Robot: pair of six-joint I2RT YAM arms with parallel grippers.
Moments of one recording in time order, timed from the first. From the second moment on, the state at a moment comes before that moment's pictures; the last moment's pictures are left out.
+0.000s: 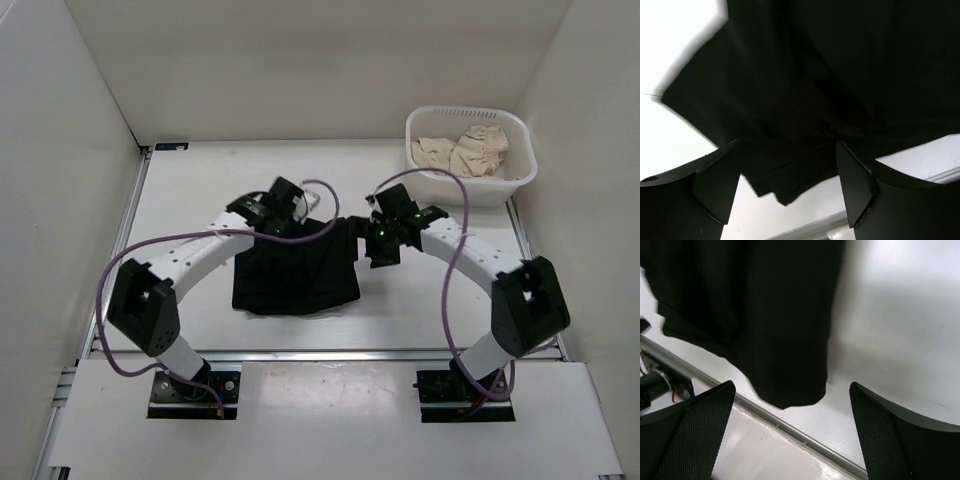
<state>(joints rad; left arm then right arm) -0.61 1.58 1.33 -0.80 -0.11 0.00 0.55 1.53 1.13 -0.60 -0.31 0.47</state>
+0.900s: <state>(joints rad) -0.31 1.90 1.68 -0.85 -0.11 0.00 0.51 1.83 1.01 -0.44 -0.68 0.44</state>
